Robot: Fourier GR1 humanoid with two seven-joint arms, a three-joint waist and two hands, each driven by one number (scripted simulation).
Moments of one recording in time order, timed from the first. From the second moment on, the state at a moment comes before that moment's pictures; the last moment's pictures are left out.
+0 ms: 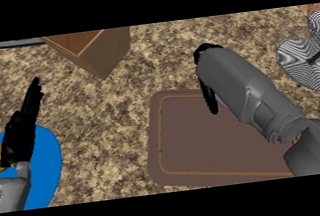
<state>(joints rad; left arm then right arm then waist) -0.17 0.43 -0.12 -1.42 0.02 0.25 0.05 -1.28 -0.07 0.60 -0.10 0.19 0.81 0.91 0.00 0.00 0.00</state>
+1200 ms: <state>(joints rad) -0.16 0.39 -0.07 -1.43 -0.03 0.20 0.05 -1.14 -0.08 0.58 -0.21 0.31 0.89 0.83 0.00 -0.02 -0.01</state>
